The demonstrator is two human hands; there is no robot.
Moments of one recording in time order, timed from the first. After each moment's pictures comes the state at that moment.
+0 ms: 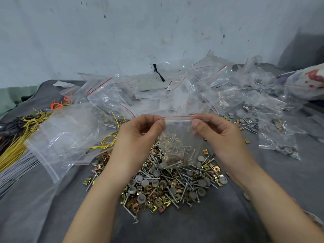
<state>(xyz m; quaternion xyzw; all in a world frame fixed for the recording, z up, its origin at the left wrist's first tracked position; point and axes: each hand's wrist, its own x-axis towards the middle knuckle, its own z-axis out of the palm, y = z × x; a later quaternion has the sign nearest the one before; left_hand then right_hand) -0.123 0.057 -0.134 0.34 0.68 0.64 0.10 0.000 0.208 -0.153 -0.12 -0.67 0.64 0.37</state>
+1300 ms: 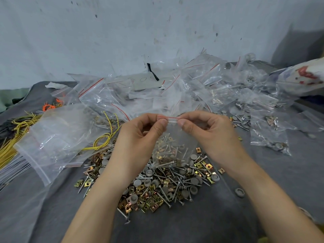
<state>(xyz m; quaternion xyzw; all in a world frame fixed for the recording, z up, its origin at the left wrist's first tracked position) -0.105 0.068 -0.130 0.40 0.67 0.62 0.09 0.003 0.211 -0.143 -0.09 -0.72 0.59 0.35</state>
